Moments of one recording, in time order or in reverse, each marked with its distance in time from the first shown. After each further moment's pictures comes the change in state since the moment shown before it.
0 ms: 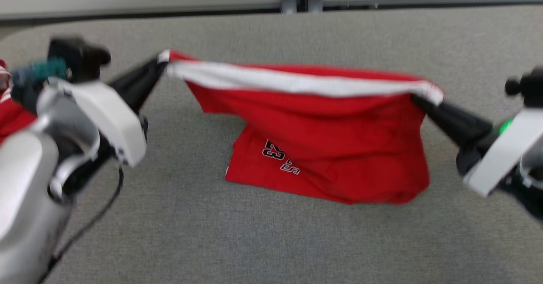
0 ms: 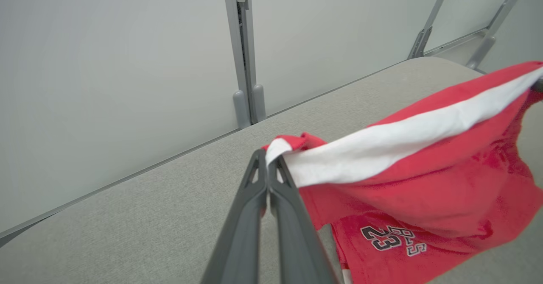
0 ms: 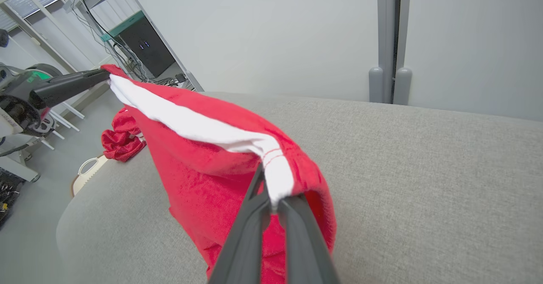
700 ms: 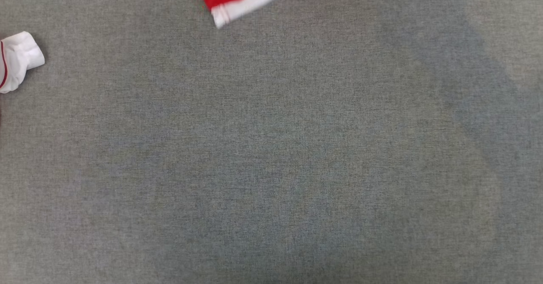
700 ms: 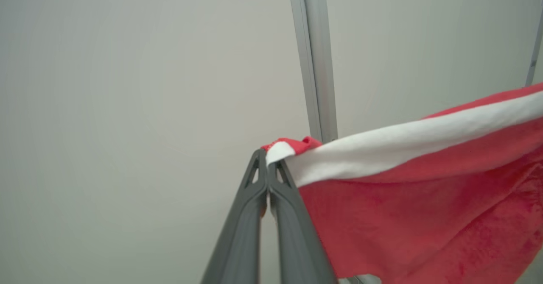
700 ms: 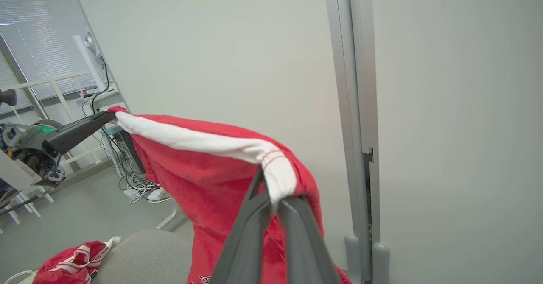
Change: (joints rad) left arm -1.043 -0.025 -0.284 0.581 -0.063 -0.002 -0.372; right arm -0.985 0.077 0.207 0.352 0.132 0.000 -0.187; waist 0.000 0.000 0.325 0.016
